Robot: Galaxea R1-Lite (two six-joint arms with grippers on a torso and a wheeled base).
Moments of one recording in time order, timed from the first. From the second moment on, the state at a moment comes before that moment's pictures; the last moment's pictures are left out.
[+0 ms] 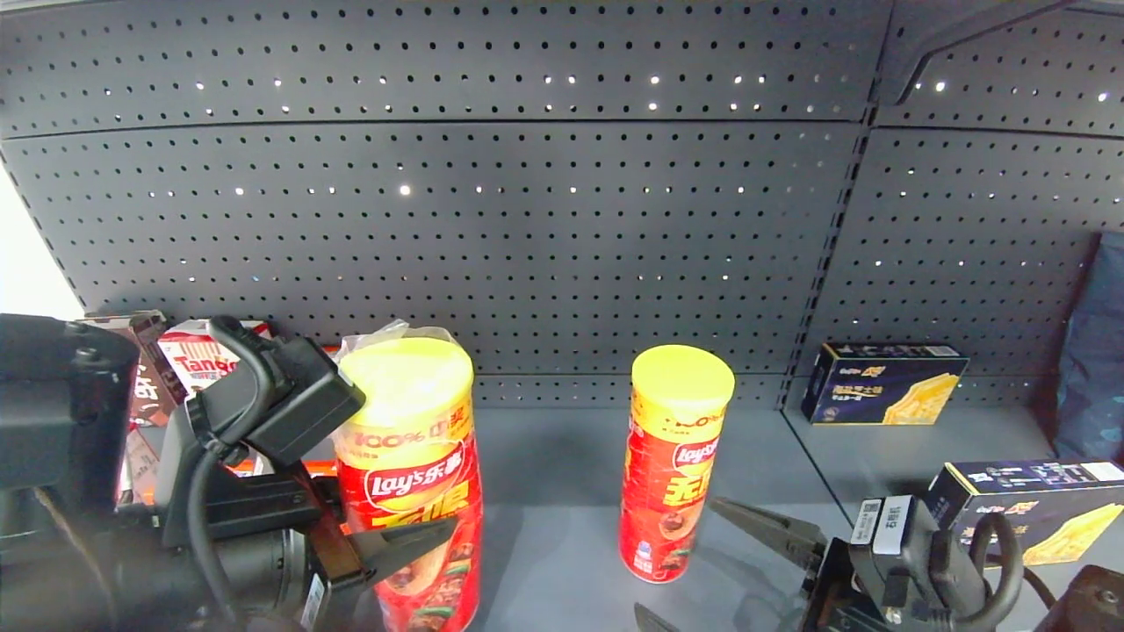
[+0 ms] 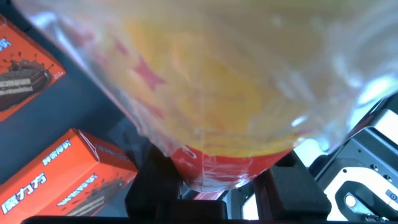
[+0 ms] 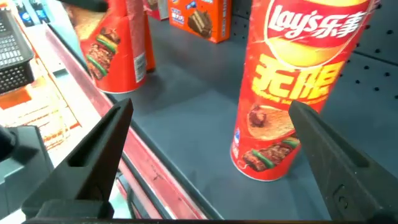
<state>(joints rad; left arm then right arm) -0.64 1.26 -0.69 -0.05 -0.10 0.04 1.02 1.70 -0.12 -1.57 -0.15 0.03</state>
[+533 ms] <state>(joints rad) -0.64 1.26 -0.68 -0.05 -0.10 0.04 0.97 1.70 -0.11 -1.57 -0.15 0.03</state>
